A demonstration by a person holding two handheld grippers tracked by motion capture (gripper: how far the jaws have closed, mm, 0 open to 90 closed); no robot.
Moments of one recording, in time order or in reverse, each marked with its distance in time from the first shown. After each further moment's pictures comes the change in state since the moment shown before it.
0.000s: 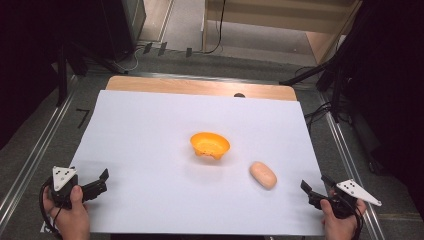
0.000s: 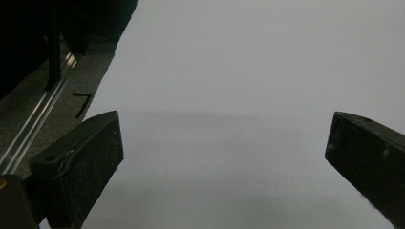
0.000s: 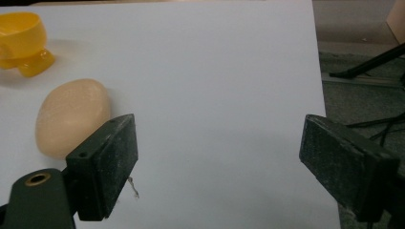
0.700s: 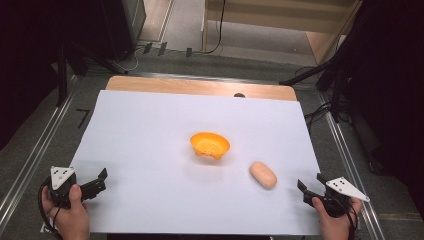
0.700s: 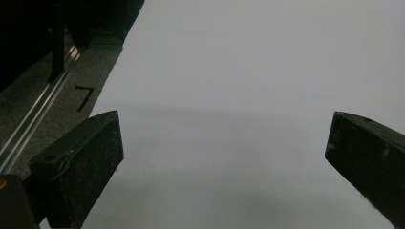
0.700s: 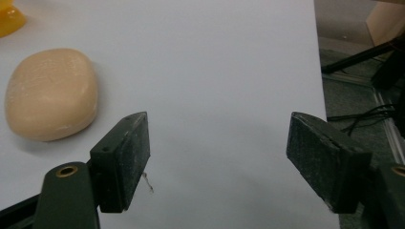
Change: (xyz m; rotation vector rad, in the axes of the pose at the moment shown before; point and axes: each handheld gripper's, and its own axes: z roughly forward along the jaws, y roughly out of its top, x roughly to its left) left arm 0.003 0.000 0.001 0.003 0.014 -0.044; right arm 0.015 0.003 0.008 0.074 -0.059 -0.113
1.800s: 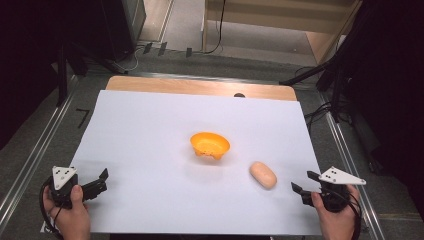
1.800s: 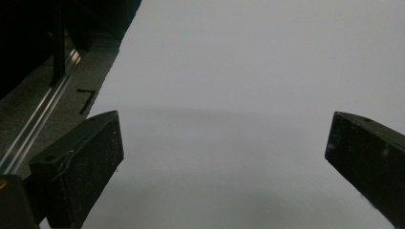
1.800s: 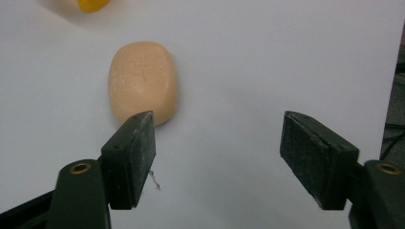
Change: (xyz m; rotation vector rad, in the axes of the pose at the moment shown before) left arm -0.003 0.000 0.000 0.000 0.003 0.040; right arm 0.019 0.050 -0.010 0.209 0.189 -0.152
